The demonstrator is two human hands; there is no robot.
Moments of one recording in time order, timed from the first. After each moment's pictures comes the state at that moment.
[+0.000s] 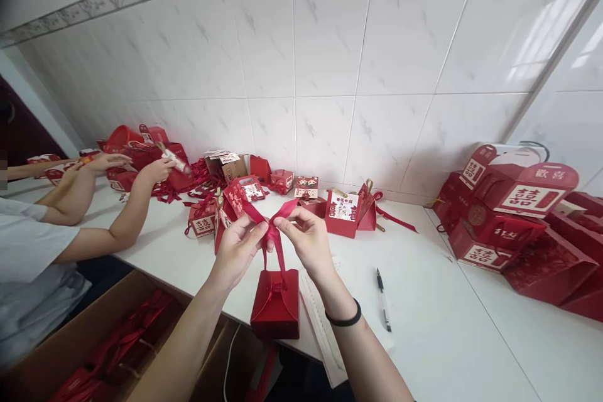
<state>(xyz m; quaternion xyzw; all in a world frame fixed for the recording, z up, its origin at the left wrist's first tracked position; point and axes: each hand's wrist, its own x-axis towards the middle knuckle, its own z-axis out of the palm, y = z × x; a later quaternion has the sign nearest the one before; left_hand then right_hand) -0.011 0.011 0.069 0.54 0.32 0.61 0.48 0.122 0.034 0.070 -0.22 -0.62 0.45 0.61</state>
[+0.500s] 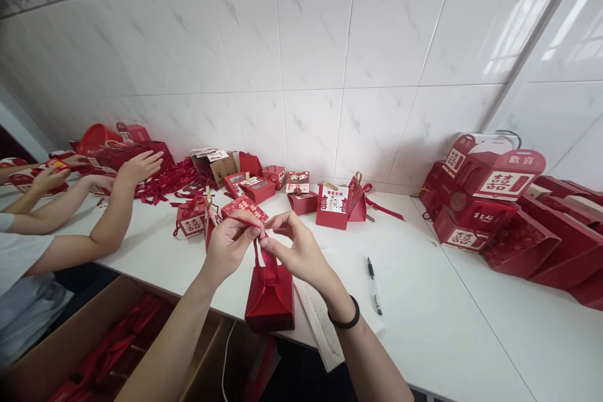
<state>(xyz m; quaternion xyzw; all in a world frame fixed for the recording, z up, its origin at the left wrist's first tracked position) -0.022 0.014 0.069 0.68 0.34 0.57 0.32 0.132 0.022 0.054 -0.21 -0.70 0.42 0.54</state>
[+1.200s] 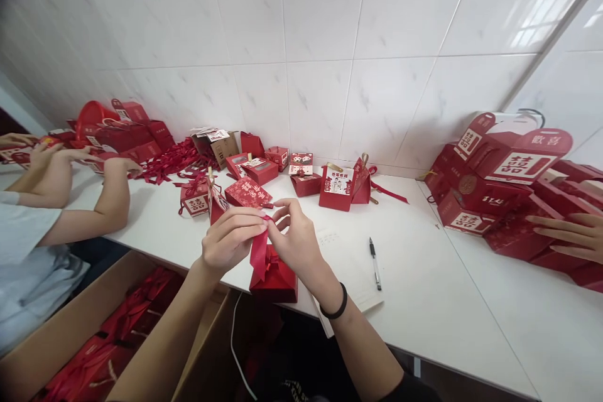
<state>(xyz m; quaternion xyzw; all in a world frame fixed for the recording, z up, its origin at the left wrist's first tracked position) -0.034 0.010 0.049 0.82 0.17 0.52 -0.16 0.113 0.011 0.038 -0.36 -0.67 0.31 0.57</state>
